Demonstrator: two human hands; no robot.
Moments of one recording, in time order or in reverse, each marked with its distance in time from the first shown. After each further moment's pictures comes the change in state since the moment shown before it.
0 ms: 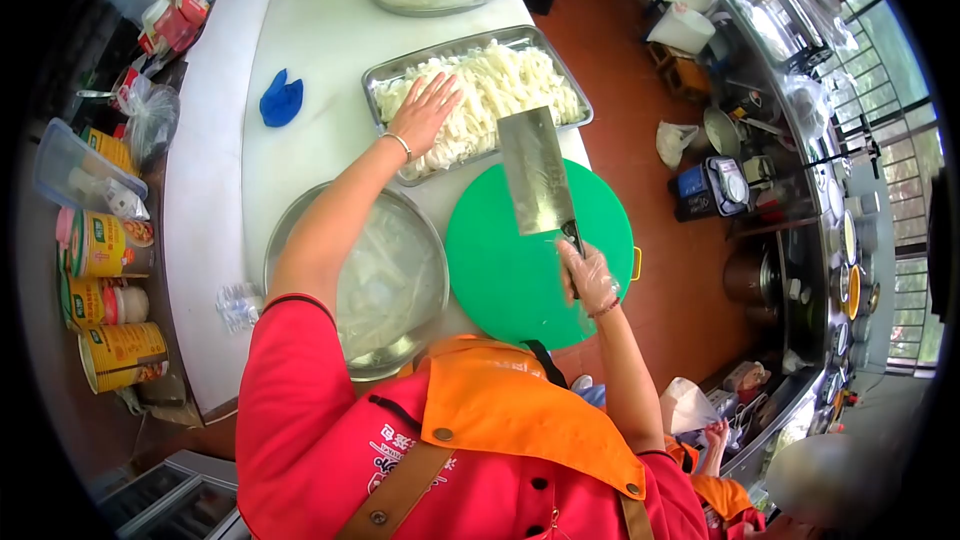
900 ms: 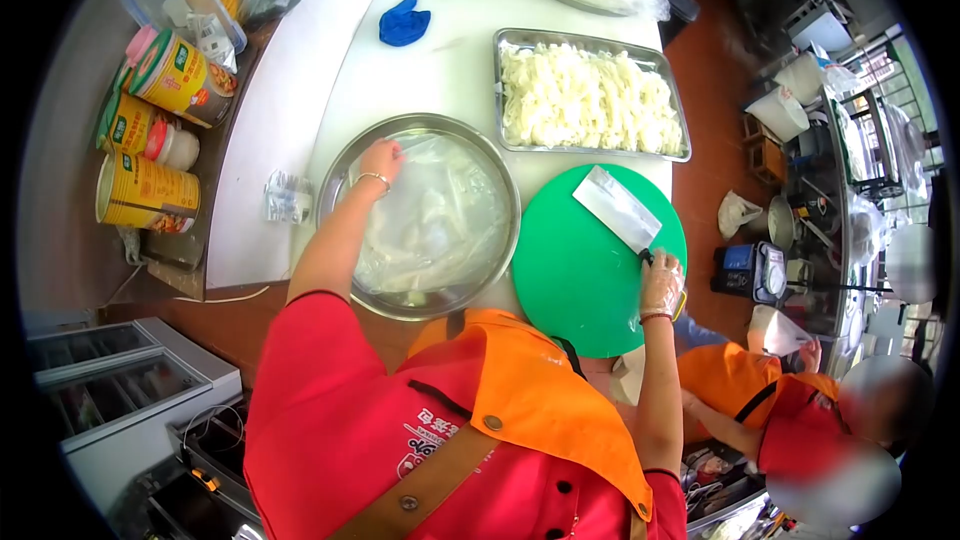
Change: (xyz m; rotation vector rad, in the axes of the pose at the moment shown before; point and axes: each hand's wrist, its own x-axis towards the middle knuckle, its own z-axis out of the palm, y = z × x) left_hand -0.292 -0.009 0.048 -0.457 -0.143 -1.107; right_hand 0.059 0.077 -0.085 -1.435 0.405 -0.476
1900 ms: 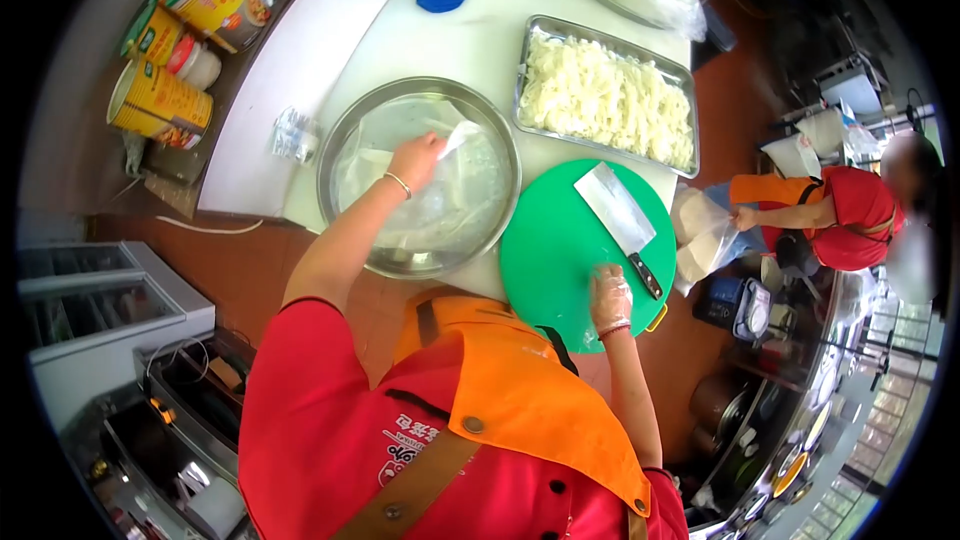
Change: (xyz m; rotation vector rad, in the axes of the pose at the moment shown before) left_hand -0.103 0.081 0.000 0.152 0.048 0.355; right_hand -0.027 -0.023 0.002 0.368 -0.218 -0.408
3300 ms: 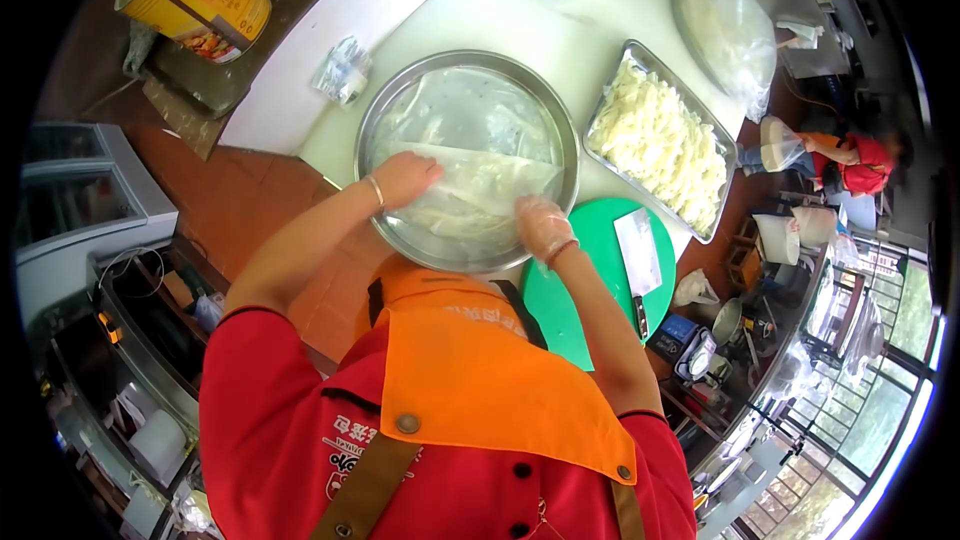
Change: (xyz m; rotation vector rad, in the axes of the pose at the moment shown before) left_hand -0.107 -0.002 -0.027 -0.095 -0.287 0.114; right_hand 0.140 -0.137 0.056 -0.332 -0.490 -0.587
